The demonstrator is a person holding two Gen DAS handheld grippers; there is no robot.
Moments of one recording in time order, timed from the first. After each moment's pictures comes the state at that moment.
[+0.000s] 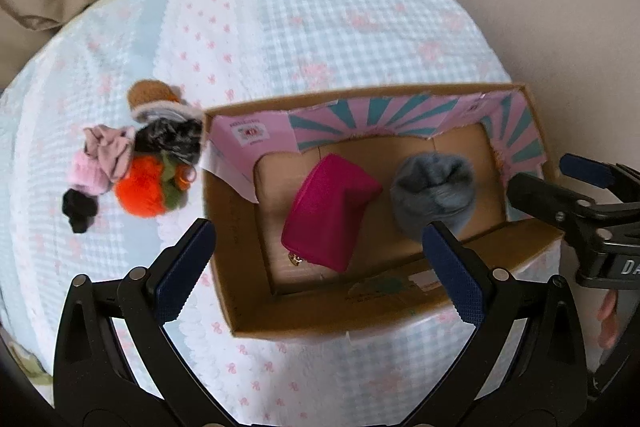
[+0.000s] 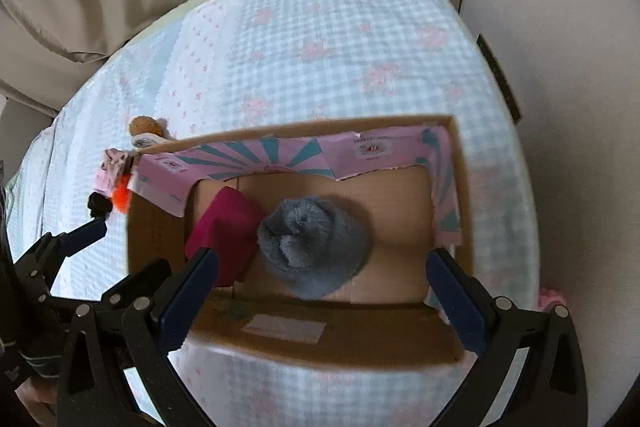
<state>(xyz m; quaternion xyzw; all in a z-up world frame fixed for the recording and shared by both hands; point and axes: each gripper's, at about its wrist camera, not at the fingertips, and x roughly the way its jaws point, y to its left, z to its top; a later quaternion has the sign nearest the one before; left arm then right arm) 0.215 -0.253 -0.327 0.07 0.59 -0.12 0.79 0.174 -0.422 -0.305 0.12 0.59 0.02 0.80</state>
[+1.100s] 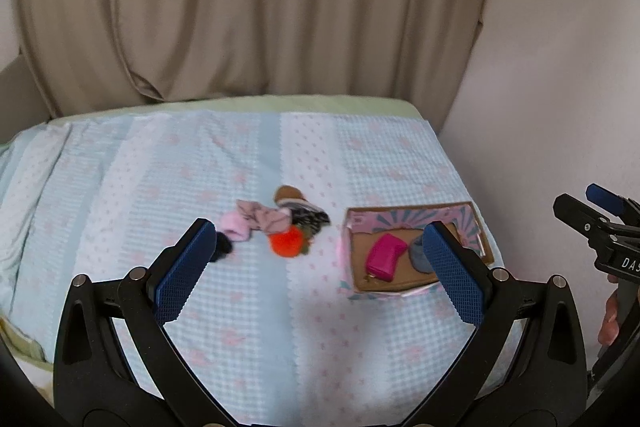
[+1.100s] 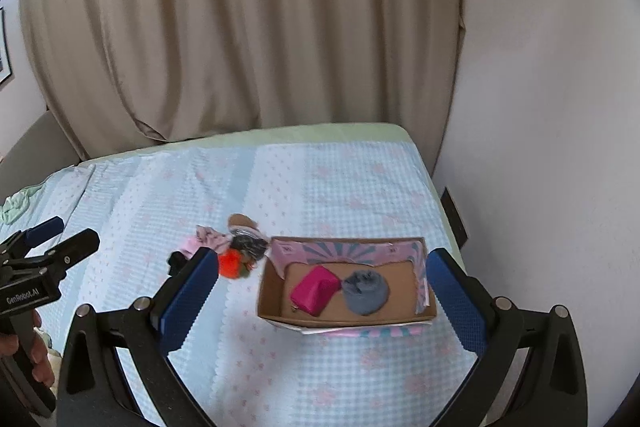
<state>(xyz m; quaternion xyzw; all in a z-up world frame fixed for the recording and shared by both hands) 0.068 -0.043 -0.067 -0.02 0.38 -0.10 0.92 0.017 -0.279 -0.054 0.04 0.37 -0.02 0.93</state>
